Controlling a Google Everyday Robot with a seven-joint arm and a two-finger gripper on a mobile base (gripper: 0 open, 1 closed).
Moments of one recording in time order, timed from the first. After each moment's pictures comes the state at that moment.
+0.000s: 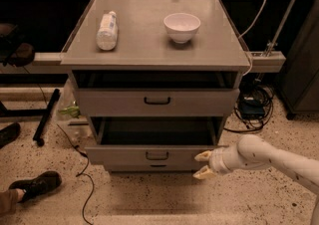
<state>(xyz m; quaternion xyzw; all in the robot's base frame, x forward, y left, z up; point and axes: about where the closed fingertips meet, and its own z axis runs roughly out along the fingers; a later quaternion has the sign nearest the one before) 0.548 -0.177 0.396 -0.60 0.73 0.18 0.29</state>
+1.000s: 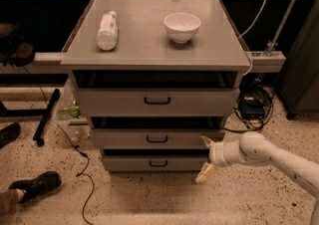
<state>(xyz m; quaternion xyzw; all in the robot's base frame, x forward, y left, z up) 0.588 -0.180 0.399 -0.60 0.70 0.17 0.34</state>
